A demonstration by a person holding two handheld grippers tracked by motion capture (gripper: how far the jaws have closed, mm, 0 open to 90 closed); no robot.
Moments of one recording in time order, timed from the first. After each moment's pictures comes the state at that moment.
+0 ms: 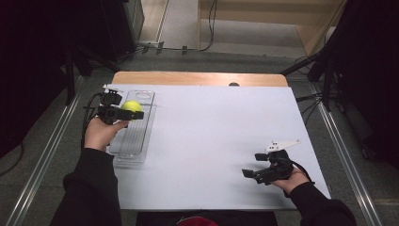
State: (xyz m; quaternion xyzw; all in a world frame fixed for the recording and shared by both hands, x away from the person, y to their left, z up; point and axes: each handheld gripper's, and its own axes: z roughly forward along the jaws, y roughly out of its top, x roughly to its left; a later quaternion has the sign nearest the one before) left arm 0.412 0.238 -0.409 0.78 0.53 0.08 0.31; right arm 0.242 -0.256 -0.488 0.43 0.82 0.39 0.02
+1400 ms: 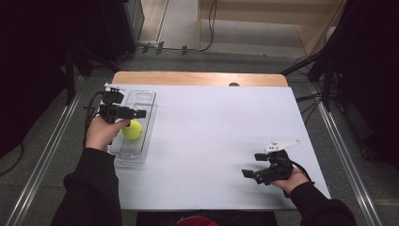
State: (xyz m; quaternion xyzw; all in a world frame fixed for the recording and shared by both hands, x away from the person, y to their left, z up) left arm 0.408 0.228 -0.396 0.78 0.52 0.08 0.33; right arm 0.242 -0.255 -0.487 0.42 0.82 0.39 0.02
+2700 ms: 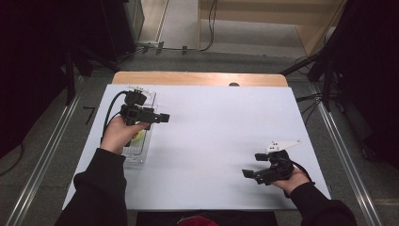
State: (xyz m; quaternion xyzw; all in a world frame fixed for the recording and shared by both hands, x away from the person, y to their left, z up) left arm 0.393 0.168 -0.390 0.82 0.44 0.02 0.36; right arm 0.241 -0.256 -0.486 0.43 0.82 0.39 0.02
